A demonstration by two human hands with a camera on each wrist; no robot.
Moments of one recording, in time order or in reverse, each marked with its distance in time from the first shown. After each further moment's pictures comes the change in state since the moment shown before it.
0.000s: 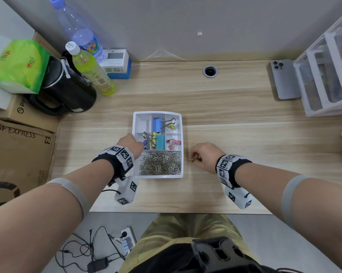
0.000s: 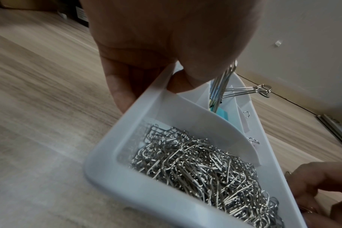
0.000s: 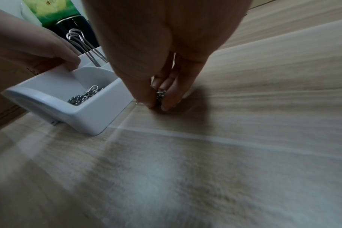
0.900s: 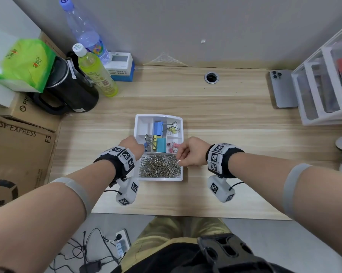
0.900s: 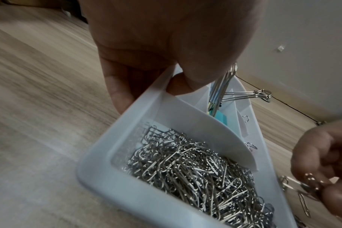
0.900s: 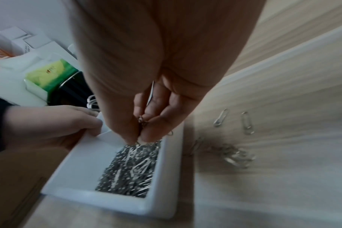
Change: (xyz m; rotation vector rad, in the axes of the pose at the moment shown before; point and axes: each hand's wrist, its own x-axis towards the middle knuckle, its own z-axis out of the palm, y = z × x) left_hand -0.005 0.004 -0.006 -0.010 -0.025 -0.001; right_hand 0.025 -0.045 -0.031 0.504 -0.151 0.129
